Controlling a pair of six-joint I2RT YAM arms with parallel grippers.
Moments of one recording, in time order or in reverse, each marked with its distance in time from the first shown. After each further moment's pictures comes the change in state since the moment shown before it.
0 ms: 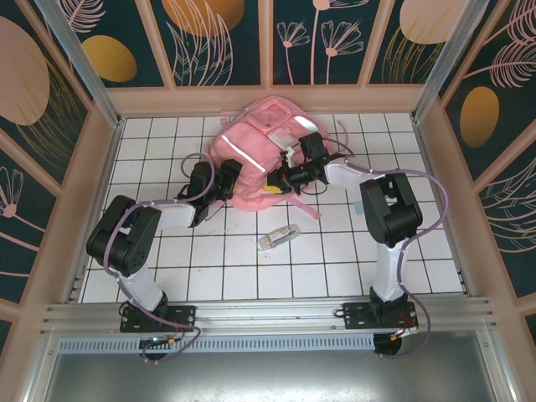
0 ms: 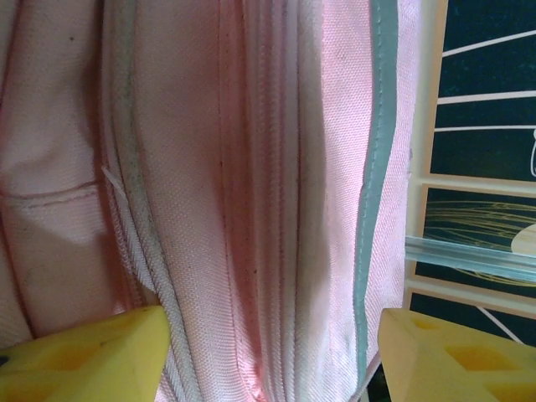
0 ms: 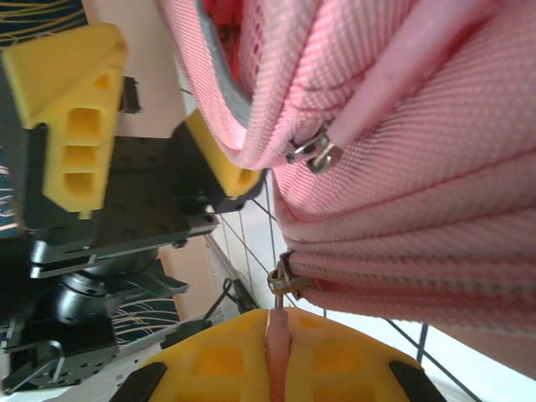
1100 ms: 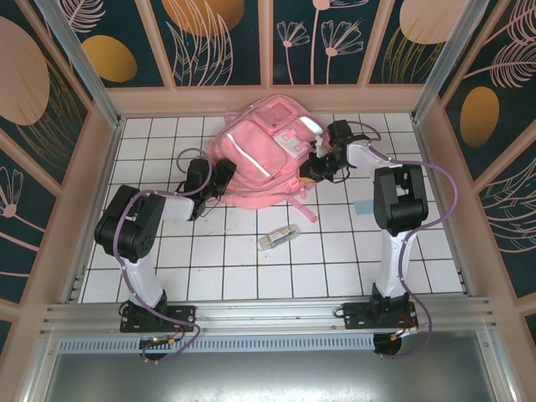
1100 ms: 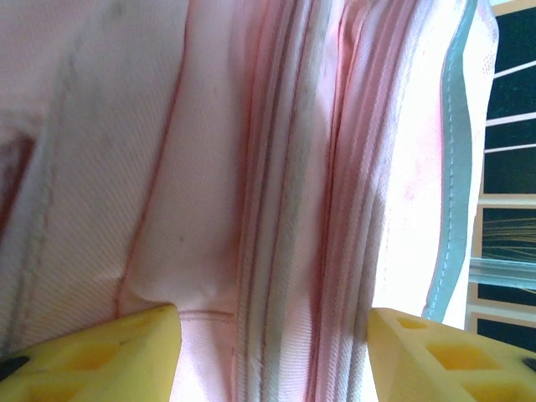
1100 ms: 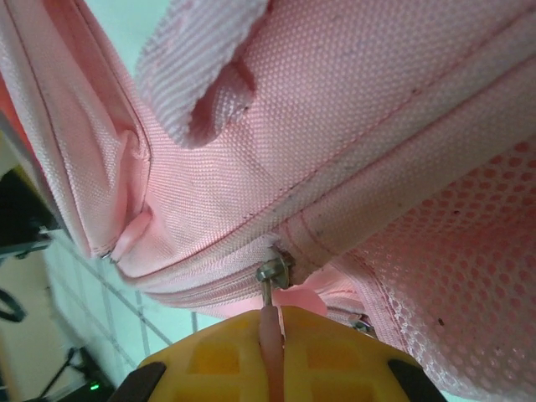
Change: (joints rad) left arm 0.090 0.117 0.053 -0.002 -0.018 0.193; right arm -0.219 0.093 0.224 -0.450 0.346 -0.496
